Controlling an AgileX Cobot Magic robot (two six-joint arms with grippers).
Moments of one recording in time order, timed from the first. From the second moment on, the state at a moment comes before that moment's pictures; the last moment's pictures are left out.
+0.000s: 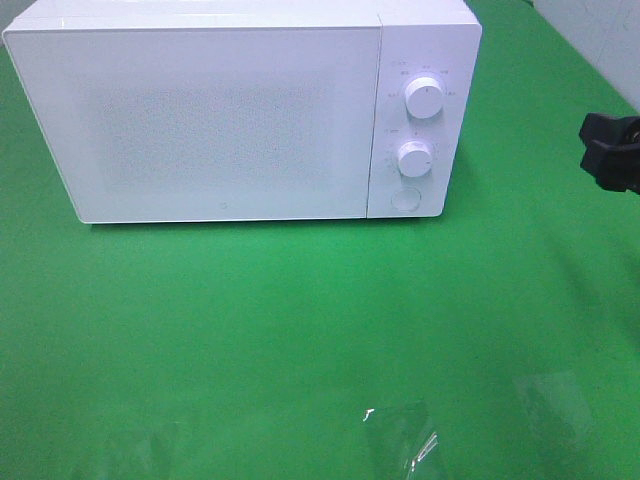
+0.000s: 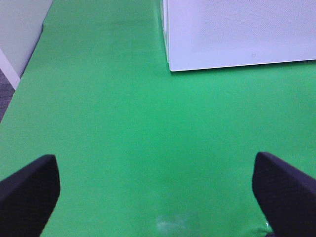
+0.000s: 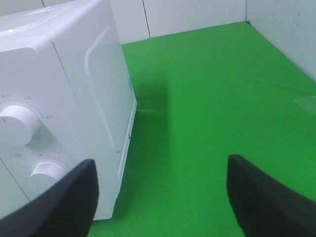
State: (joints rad) left arm 0.04 0.00 -0.52 -0.10 1.09 0.14; right arm 0.07 1.29 -0.28 -0.02 -0.80 0.13
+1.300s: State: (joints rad) left arm 0.04 0.00 -0.52 -0.10 1.09 0.14; right arm 0.69 1.72 -0.31 0.46 -1.21 1.02
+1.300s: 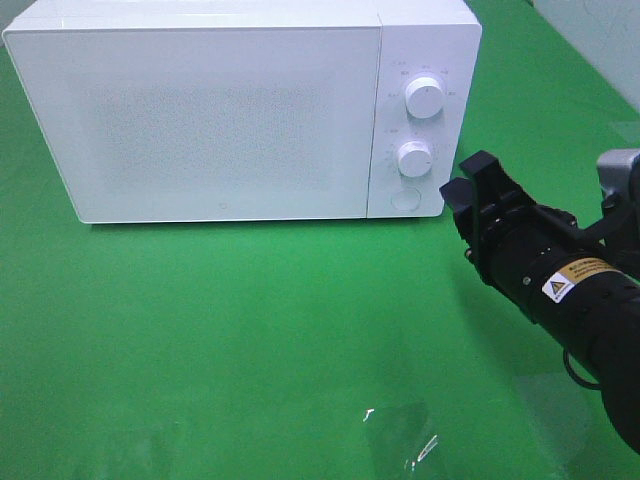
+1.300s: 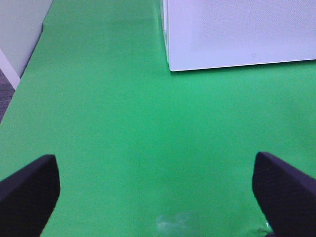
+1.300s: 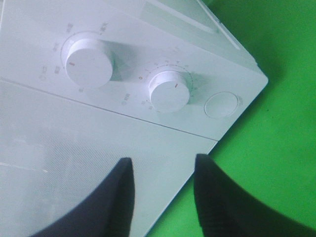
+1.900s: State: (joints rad) left arm 0.04 0.00 -0.52 -0.10 1.09 0.14; right arm 0.69 1.76 -0.36 0.50 -1.11 1.48
